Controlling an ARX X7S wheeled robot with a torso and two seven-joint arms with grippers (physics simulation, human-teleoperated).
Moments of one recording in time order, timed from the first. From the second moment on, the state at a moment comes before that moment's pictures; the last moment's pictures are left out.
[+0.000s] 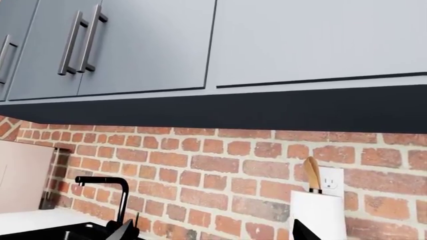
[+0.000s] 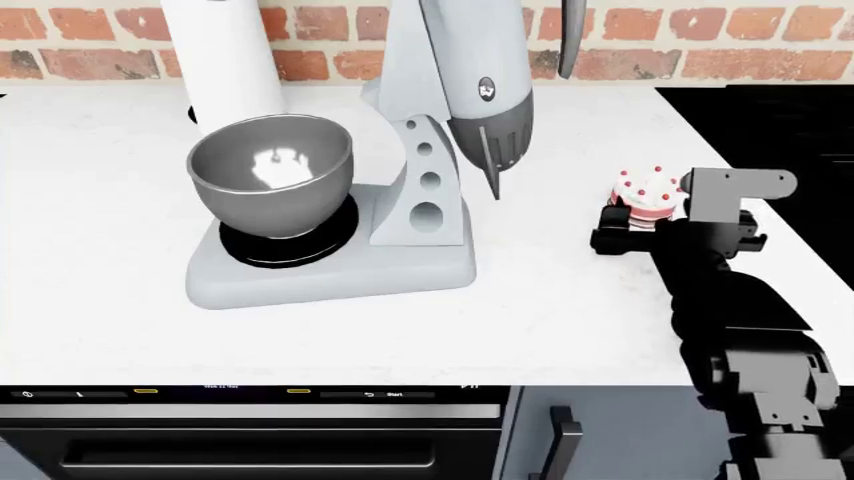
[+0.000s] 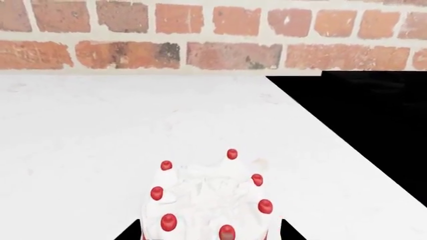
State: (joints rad) left arm -0.22 -0.70 -0.74 0.92 -0.95 -0.77 -0.59; right arm 0.85 0.37 -0.14 0.50 0.35 0.42 0.05
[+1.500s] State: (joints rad) left arm -0.20 -0.69 -0.70 0.91 -0.93 -0.73 -0.59; right arm 0.55 0.52 0.04 -0.54 0.61 0.73 0.23
